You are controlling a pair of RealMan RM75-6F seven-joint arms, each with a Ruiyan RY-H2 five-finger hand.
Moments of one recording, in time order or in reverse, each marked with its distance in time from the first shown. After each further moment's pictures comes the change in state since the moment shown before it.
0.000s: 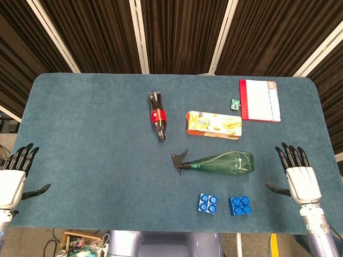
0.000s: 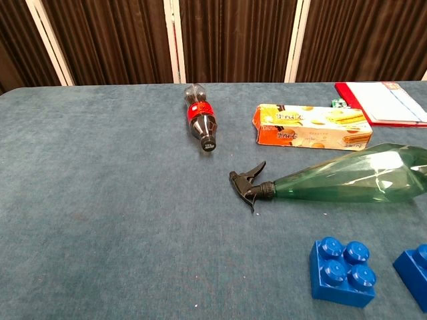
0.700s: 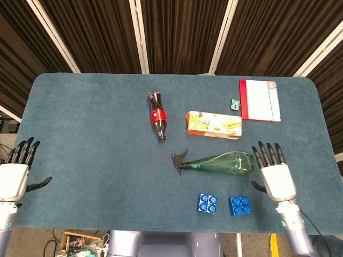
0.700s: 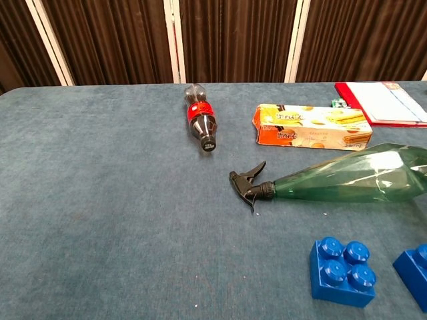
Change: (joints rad) left arm -0.032 -0.058 -0.053 0.050 -0.046 -0.013 0.058; right arm 0.063 -0.167 0.025 0.008 -0.030 -0.012 -0.459
